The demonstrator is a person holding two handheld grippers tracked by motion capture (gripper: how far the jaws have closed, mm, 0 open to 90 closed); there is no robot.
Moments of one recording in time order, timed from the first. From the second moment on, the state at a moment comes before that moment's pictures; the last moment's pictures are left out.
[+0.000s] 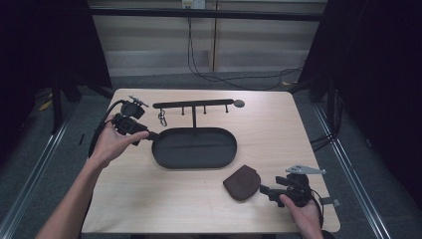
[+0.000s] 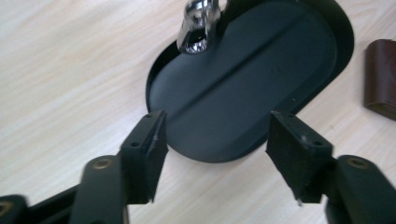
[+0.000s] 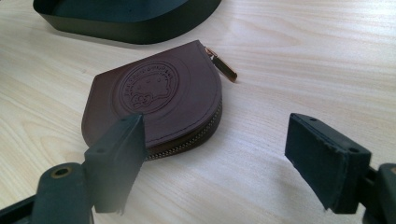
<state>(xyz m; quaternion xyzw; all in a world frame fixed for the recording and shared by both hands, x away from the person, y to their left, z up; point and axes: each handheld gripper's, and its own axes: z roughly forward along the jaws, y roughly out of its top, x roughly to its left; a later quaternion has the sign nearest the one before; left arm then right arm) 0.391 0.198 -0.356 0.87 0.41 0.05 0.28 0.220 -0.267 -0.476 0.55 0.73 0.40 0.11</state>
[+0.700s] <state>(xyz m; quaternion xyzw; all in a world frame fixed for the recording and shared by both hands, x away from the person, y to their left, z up) 0.331 0.244 -0.404 0.83 0.43 0.05 0.36 0.220 -0.264 -0.476 0.54 0.74 0.40 0.10</state>
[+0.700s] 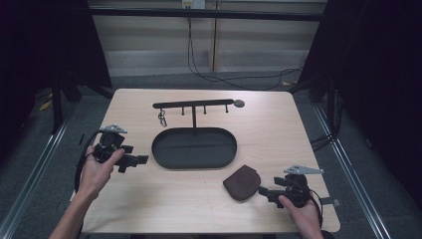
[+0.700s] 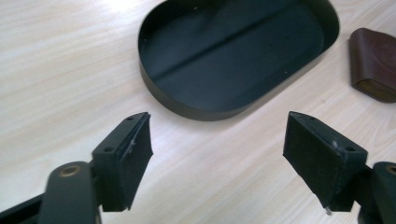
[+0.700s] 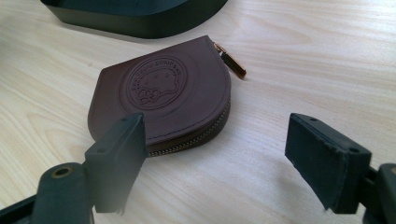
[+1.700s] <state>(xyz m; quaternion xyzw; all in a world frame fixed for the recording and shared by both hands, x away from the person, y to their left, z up) 0.226 0.253 -0.465 0.80 0.44 0.07 0.40 0.219 -0.276 -0.468 0.53 0.74 0.40 0.09</state>
